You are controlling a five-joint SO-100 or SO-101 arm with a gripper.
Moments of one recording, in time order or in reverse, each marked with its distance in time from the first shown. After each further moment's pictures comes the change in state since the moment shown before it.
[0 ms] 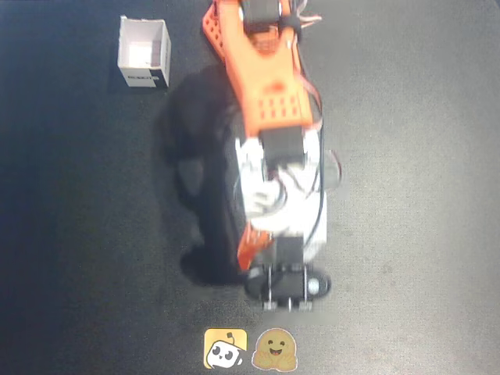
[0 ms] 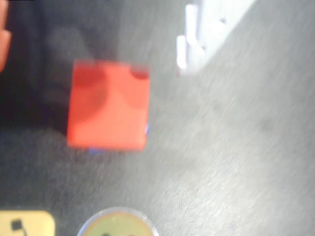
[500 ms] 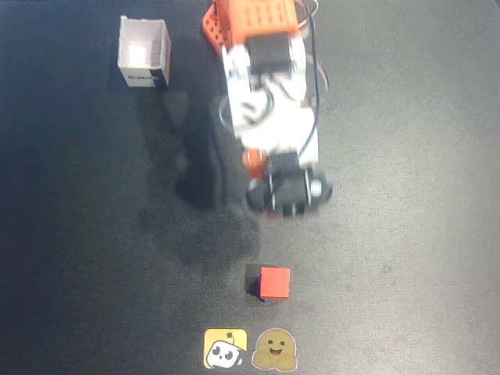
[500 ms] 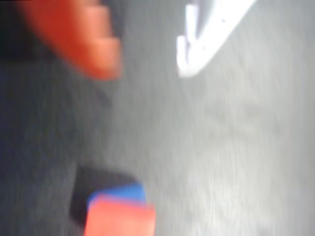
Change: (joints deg) arm -0.1 38.1 38.1 -3.4 -9.0
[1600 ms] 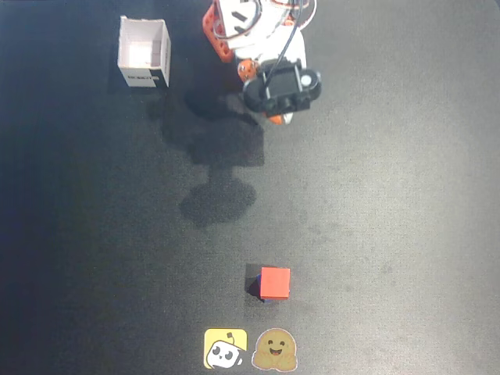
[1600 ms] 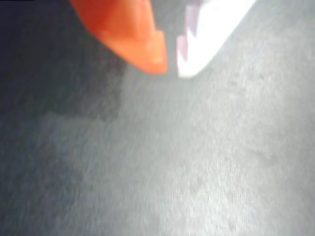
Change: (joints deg) arm -3.5 55.3 40.7 12.3 2.5
